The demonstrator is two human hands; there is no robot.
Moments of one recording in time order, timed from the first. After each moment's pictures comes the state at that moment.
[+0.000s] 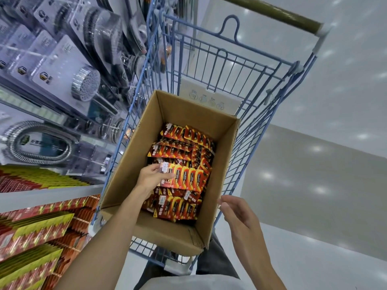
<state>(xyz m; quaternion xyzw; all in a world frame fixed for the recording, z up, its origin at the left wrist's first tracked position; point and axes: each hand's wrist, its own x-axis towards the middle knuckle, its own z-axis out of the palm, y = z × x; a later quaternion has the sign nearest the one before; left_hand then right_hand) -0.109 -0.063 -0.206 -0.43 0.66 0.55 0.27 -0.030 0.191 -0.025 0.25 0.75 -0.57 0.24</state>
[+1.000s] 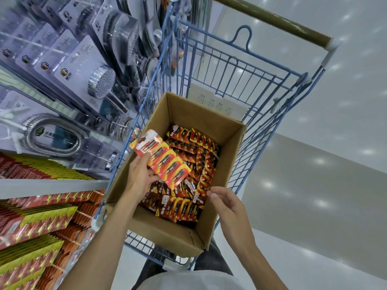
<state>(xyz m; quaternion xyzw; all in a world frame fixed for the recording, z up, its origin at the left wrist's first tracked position) -0.102 -0.070 -0.126 -0.44 0.54 0.71 0.07 -0.052 0.172 -0.044 0.22 0.74 -0.57 0.27</state>
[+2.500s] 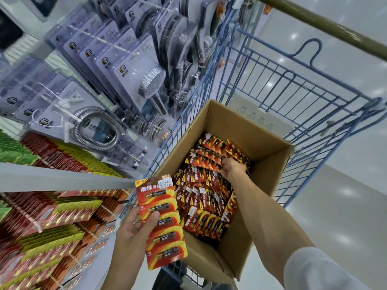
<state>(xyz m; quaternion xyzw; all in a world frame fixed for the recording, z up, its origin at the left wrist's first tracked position) 0.032 -0.096 -0.064 -0.51 0.52 0.69 0.02 -0.216 0.074 -0.200 0.30 0.67 -0.56 0.37</state>
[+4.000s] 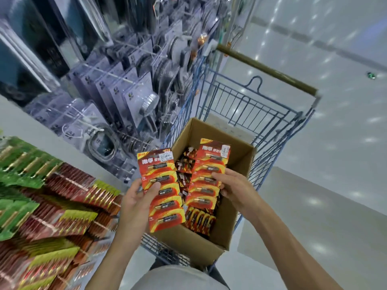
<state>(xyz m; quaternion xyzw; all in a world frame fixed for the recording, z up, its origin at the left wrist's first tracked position) 0.022 -0.112 0.013 -0.36 0.56 0.74 -0.02 -0.094 0.109 0.024 0.15 0.64 -0.66 0.36</state>
